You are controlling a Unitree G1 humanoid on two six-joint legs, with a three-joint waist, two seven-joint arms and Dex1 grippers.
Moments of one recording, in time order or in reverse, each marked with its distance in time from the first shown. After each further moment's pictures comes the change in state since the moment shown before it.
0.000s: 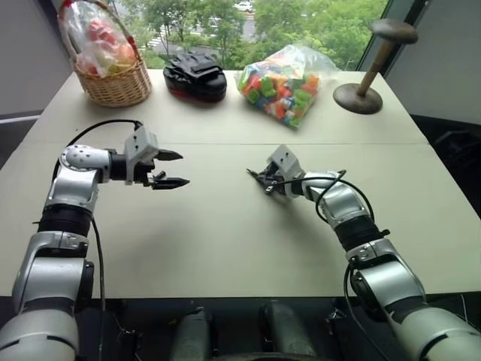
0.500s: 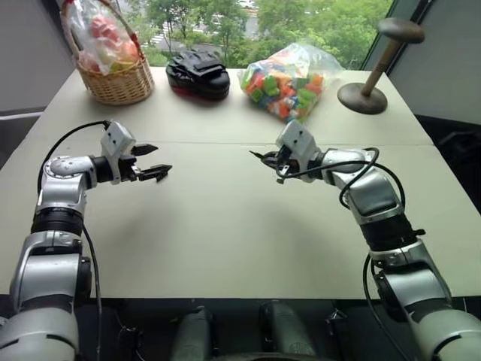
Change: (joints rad) left arm -0.002 0.001 0.116 0.204 -0.023 -0.016 0.181; right arm 0.053 -0.163 -0.016 -0.522 0.052 0.260 0.123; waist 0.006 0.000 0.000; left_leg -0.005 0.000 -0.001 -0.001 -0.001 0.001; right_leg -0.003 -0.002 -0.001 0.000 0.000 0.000
